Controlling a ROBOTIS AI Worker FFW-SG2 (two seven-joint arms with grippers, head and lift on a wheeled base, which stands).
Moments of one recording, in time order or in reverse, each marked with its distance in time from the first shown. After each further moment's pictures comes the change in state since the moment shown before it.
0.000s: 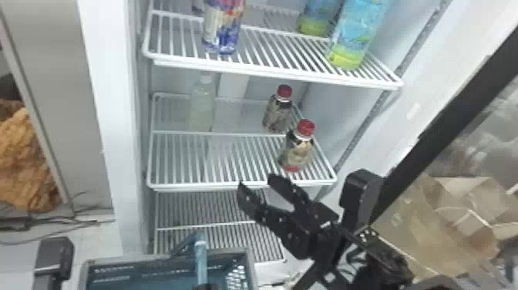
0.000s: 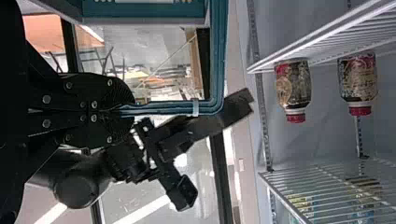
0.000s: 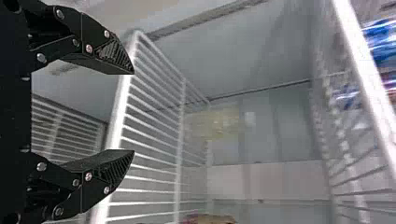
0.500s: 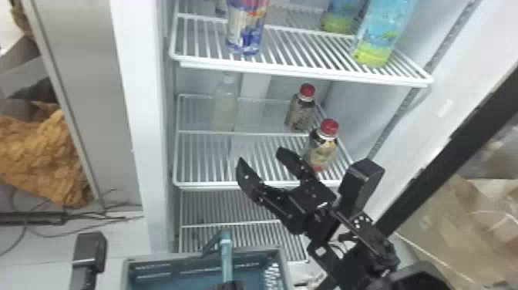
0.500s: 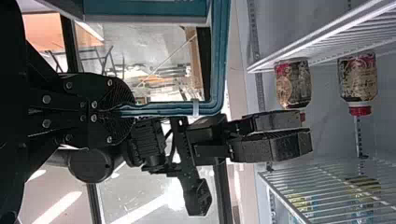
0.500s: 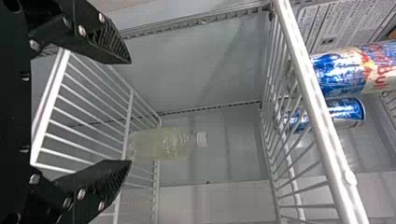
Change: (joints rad) left arm 0.002 0.000 -0.001 0.000 0.002 0.000 0.000; right arm -0.126 -0.026 0.125 0.216 -0.006 -0.296 -0.034
